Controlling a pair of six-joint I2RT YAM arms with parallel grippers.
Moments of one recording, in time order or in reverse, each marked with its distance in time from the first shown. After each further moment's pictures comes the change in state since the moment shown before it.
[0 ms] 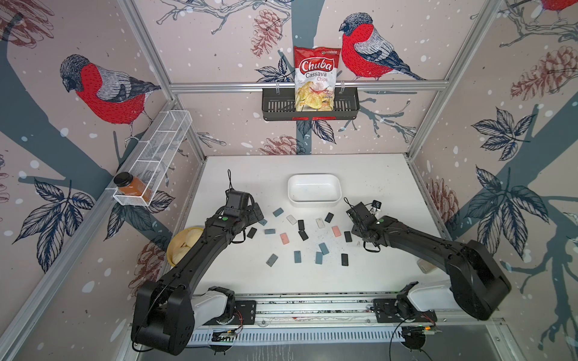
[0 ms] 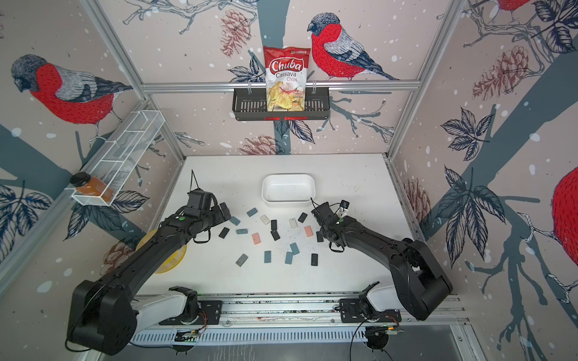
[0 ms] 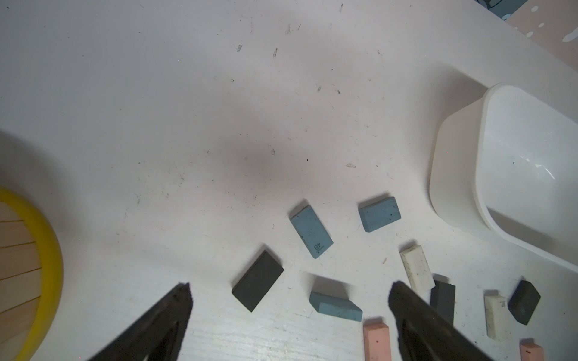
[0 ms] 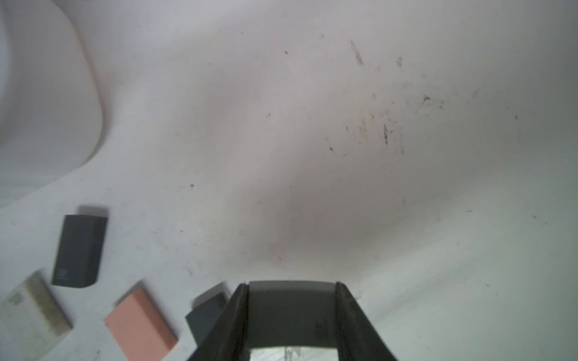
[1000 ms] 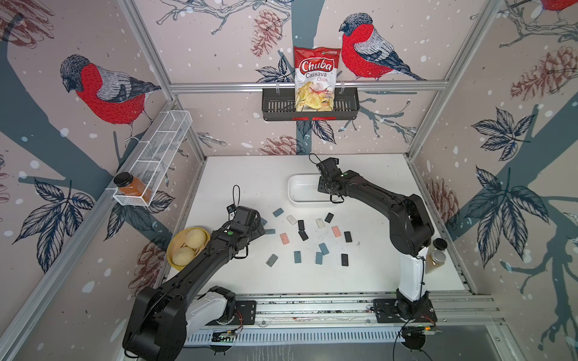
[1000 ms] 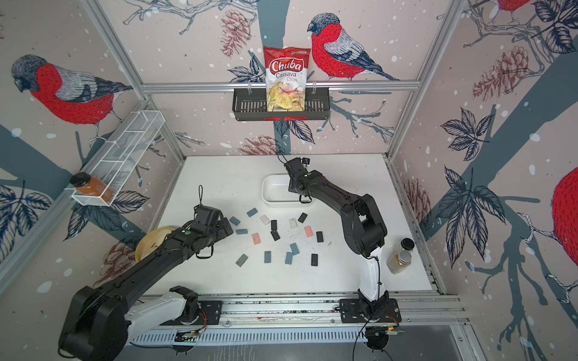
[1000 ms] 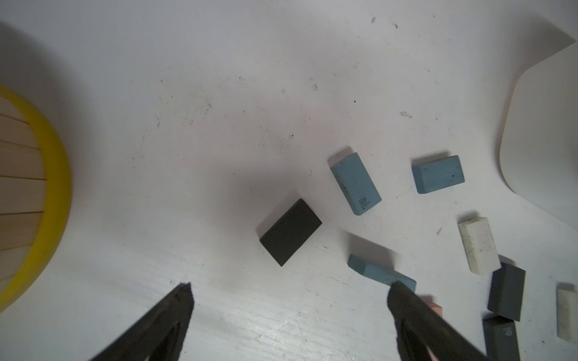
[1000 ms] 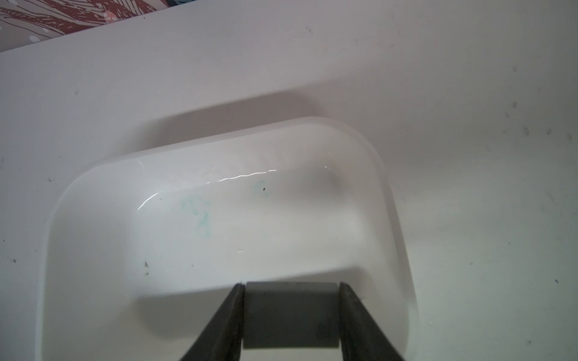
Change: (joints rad) left arm -0.109 -0.069 -0.180 0.000 -0.110 -0.150; right arm -0.011 0.645 0.861 -0.042 -0.157 -0.302
